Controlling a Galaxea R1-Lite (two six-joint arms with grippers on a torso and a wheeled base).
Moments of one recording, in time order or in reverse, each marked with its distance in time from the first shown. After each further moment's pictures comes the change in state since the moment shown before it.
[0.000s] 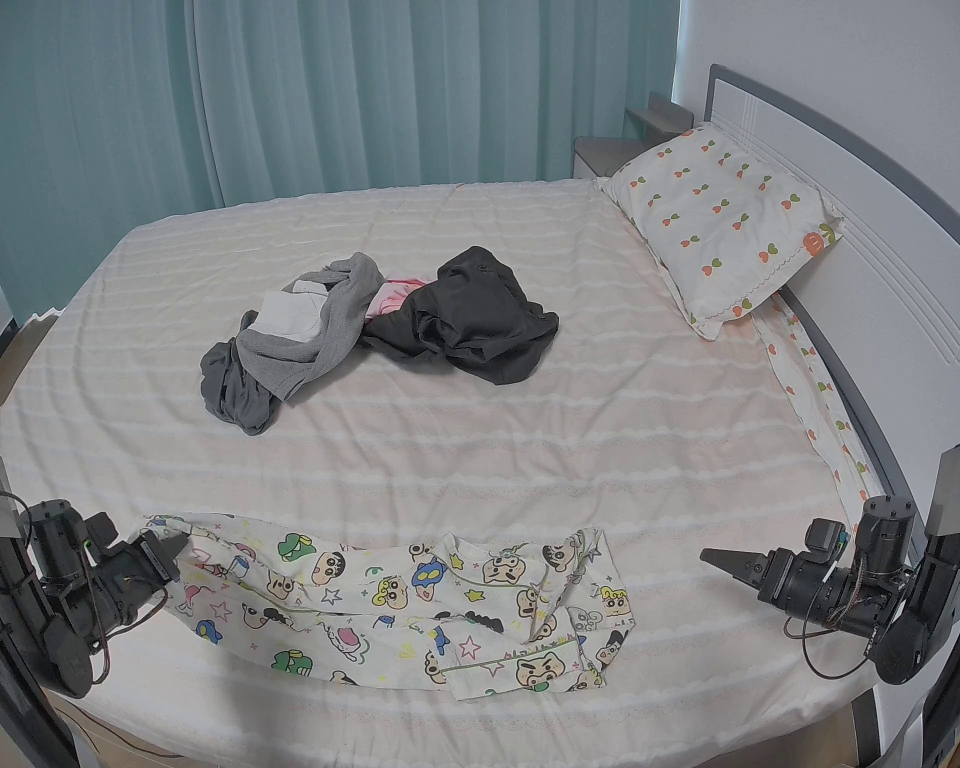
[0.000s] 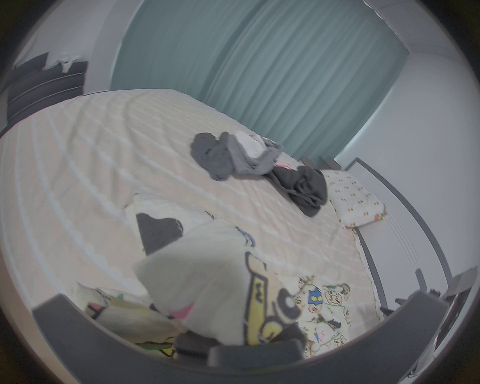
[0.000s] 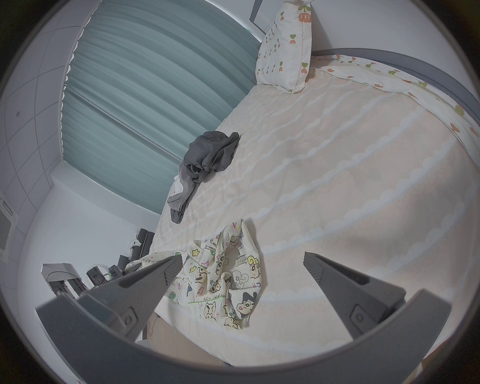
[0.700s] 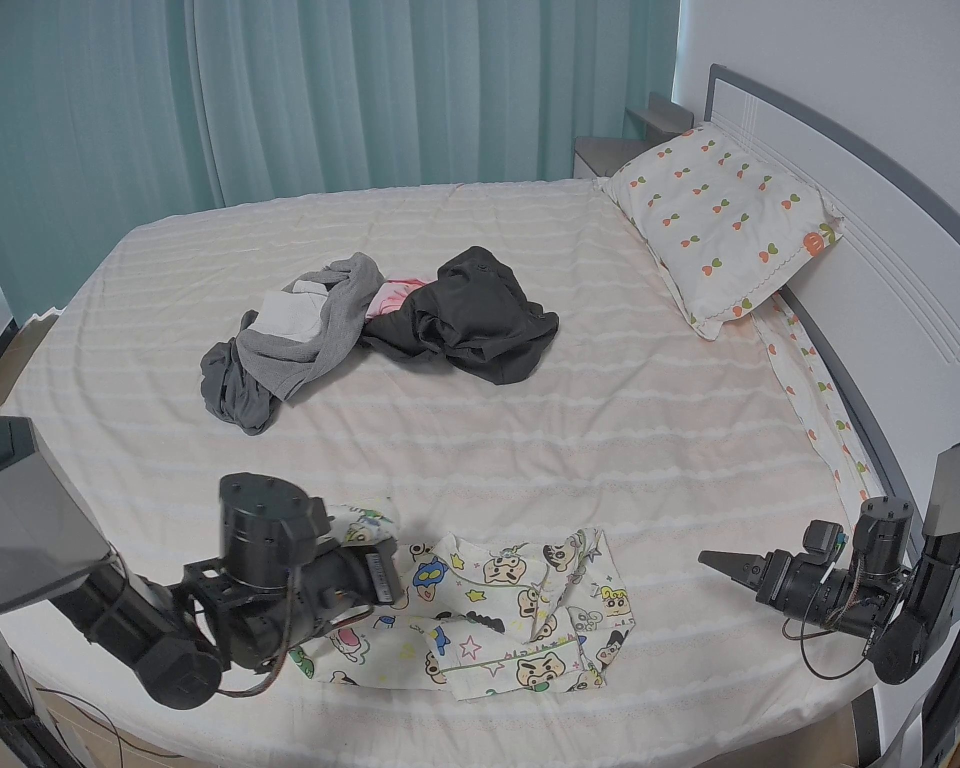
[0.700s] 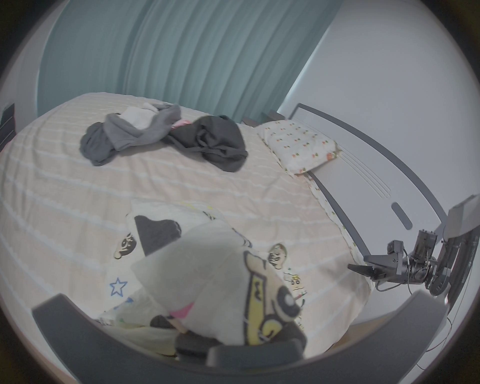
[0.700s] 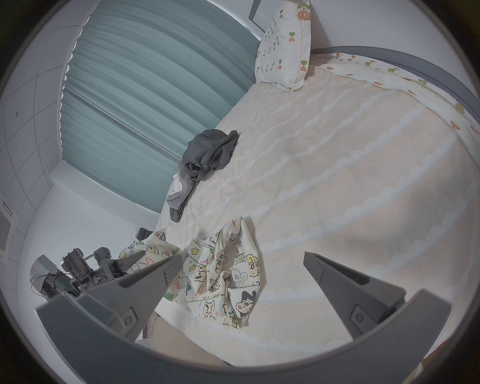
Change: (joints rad) left arm -0.832 -0.064 -0.422 0.554 0.490 -0.002; right arm 0.002 0.011 -0.002 0.000 0.000 -0.001
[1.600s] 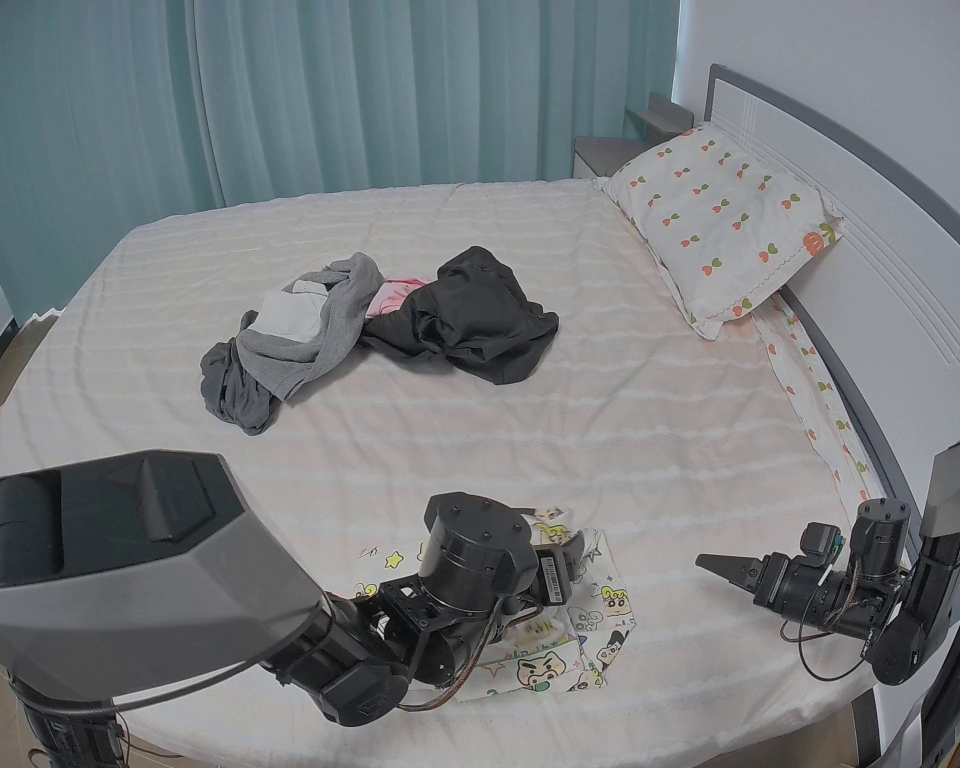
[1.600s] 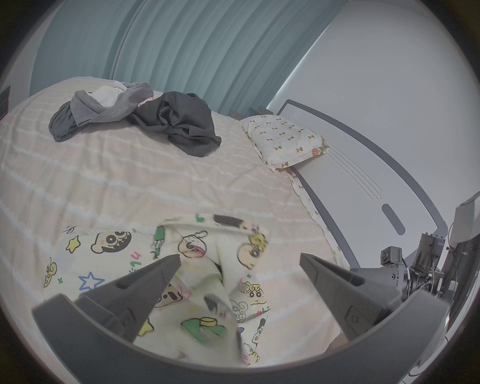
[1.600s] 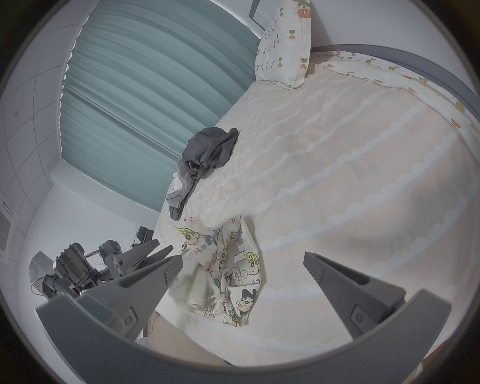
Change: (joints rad) left arm -0.267 0.293 -0.409 0.065 0.130 -0.119; right arm 0.007 0.011 0.000 0.000 0.000 -0.002
